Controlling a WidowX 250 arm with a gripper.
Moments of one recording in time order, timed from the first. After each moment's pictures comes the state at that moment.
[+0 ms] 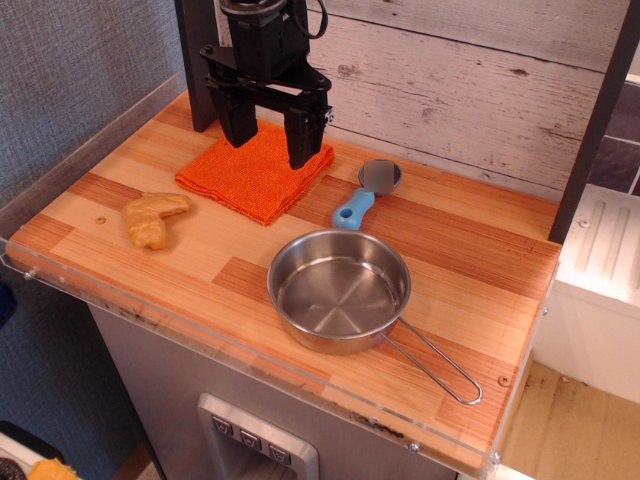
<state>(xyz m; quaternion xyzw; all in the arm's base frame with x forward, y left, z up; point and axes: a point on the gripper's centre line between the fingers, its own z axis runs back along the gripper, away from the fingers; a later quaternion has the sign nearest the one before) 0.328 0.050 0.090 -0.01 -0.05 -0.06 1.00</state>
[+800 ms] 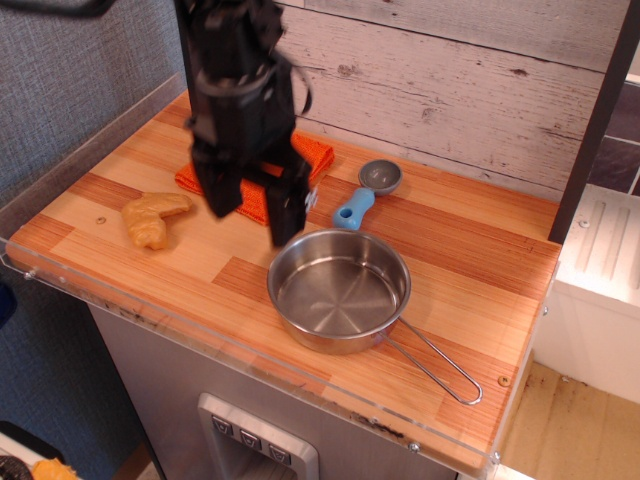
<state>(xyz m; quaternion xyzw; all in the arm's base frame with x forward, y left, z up) 0.267 0.031 0.064 -0.03 -0.04 -0.09 0.99</state>
